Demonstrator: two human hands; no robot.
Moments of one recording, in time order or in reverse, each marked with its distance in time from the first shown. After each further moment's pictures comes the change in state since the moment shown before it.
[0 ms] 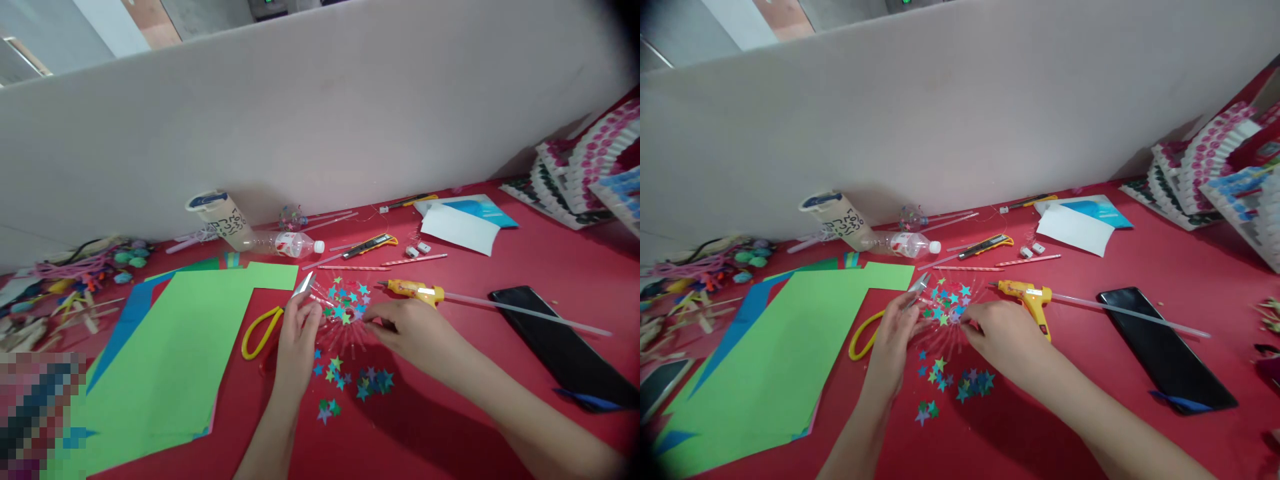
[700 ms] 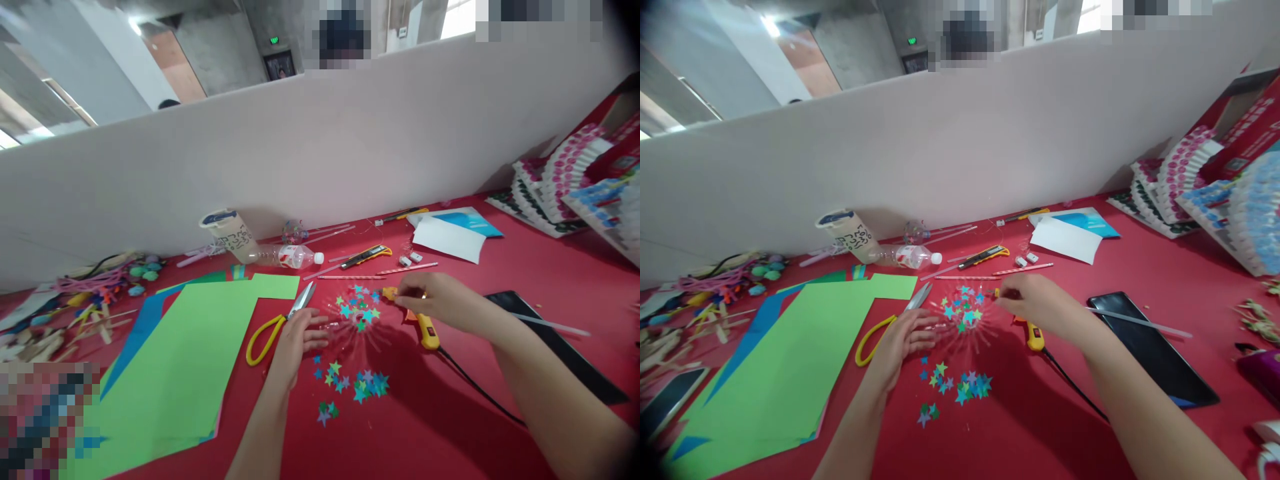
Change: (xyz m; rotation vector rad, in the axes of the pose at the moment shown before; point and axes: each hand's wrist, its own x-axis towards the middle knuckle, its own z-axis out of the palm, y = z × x) left_hand 0.009 0.001 -0.015 -0.080 -0.207 -0.247; right_hand -0.003 0.050 -0.050 0.079 -0.001 0.090
